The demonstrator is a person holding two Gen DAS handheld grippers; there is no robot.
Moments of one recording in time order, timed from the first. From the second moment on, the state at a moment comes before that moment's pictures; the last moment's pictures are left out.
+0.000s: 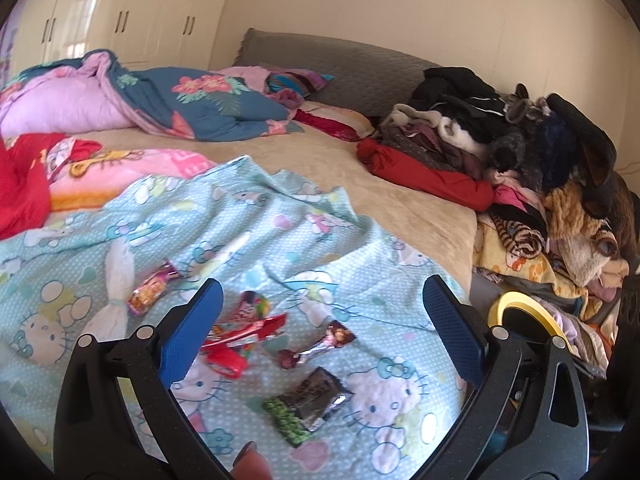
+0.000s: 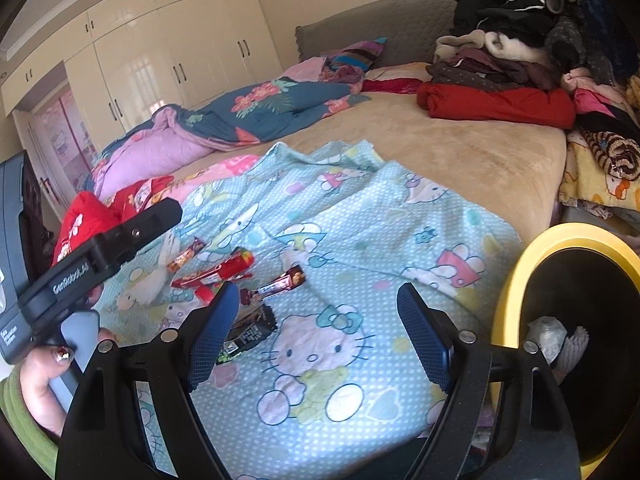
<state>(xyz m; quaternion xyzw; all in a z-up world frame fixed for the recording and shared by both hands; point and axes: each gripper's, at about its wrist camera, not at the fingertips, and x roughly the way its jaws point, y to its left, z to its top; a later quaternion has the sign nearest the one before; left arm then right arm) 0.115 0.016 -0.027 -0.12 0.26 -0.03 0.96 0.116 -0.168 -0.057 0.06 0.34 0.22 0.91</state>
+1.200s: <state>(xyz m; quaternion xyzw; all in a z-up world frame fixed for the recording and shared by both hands) 0.135 0.118 -0.127 -0.34 0.37 0.00 0.86 0.153 -0.066 -0.136 0.04 0.45 0.29 0.84</state>
